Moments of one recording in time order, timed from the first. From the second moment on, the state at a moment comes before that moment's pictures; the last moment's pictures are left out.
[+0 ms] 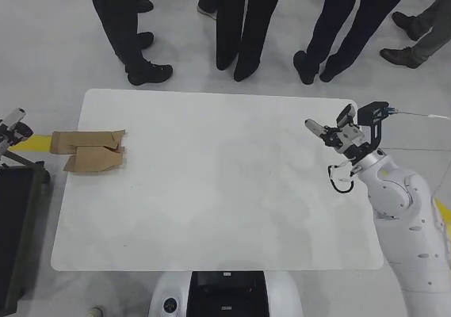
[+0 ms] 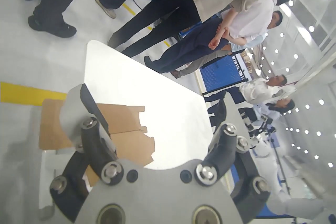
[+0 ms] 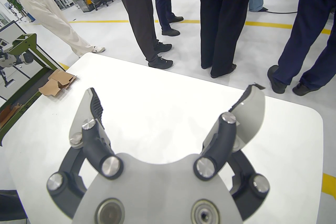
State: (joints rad) left arm 1.23 -0.74 -1.96 -0.94 -0.25 -0.56 -0.99; right arm -1.24 -1.16 1.45 -1.60 -0.79 -0.45 0.25
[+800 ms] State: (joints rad) left arm 0.82 -0.76 -1.73 -0.29 -0.06 -0.57 -0.92; right arm -1.24 -1.16 1.45 -1.60 -0.79 -0.45 0.25
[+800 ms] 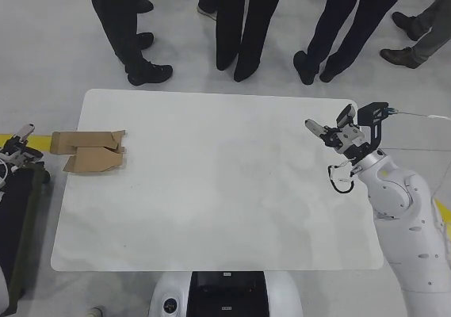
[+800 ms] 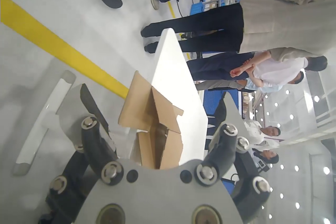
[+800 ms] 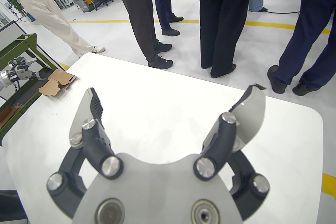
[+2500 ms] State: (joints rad) left arm 0.70 -0.79 -1.72 -0.25 -0.25 -0.59 -1.12; right arm -1.24 -1.16 1.45 -1.60 -0.79 -0.45 0.25
